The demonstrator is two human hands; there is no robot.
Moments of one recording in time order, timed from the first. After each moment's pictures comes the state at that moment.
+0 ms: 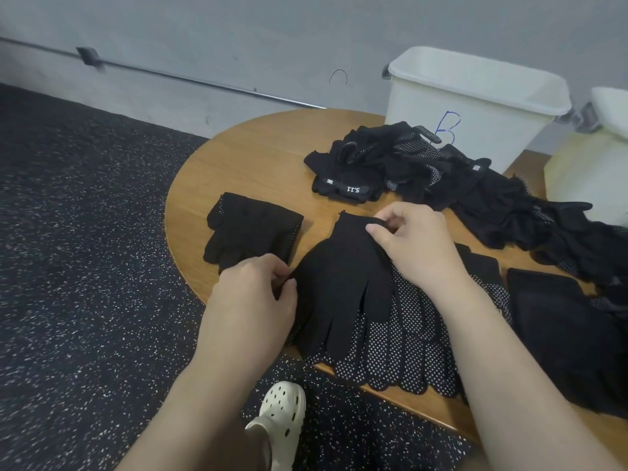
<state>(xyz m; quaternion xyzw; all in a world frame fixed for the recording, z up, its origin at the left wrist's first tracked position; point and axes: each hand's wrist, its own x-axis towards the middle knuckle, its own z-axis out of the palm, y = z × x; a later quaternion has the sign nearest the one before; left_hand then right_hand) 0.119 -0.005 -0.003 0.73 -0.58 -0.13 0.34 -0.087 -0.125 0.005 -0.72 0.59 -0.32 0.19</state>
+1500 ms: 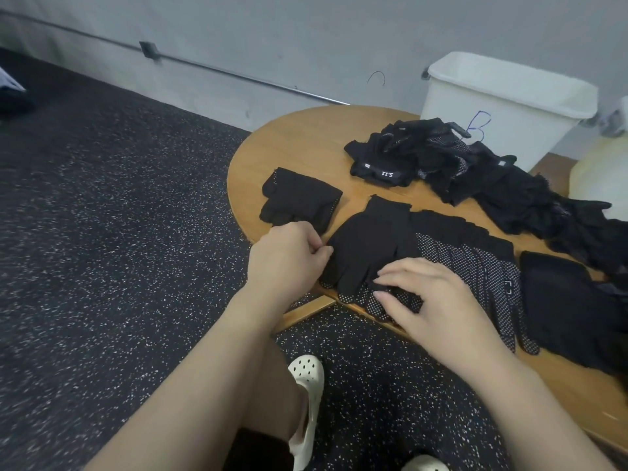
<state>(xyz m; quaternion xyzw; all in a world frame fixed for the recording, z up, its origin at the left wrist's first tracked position) 0.131 0.003 -0.005 0.76 -0.58 -0.14 0.26 -0.096 0.014 0.005 -0.86 0.44 -0.24 0.12</state>
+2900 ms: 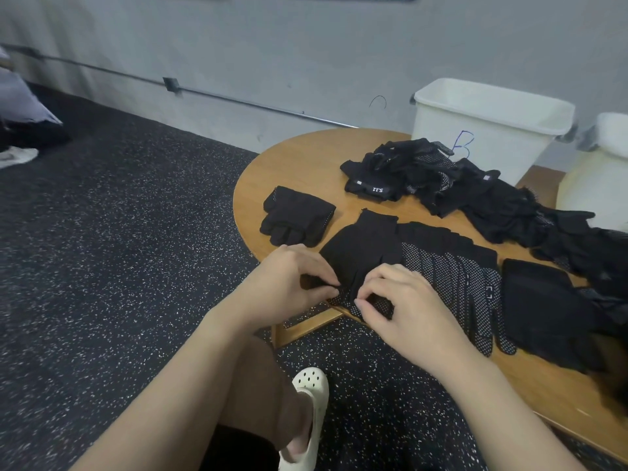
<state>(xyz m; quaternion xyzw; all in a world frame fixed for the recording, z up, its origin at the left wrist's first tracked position) 0.137 0.034 0.007 0.52 -0.78 -0.16 0.32 -0.096 0.015 0.001 -0.88 0.39 -0.24 0.14</state>
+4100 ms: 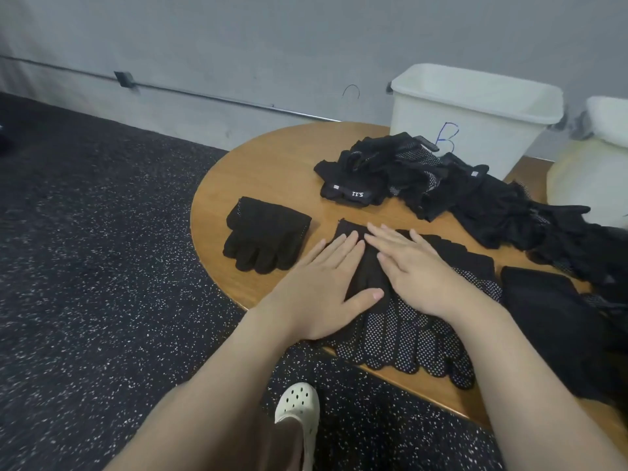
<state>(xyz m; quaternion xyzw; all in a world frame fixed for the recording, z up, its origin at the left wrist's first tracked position) 0.083 -0.040 -0.013 0.55 -0.83 -0.11 0.06 -0.111 -0.099 -0.006 -0.85 0.48 -0.09 0.18</state>
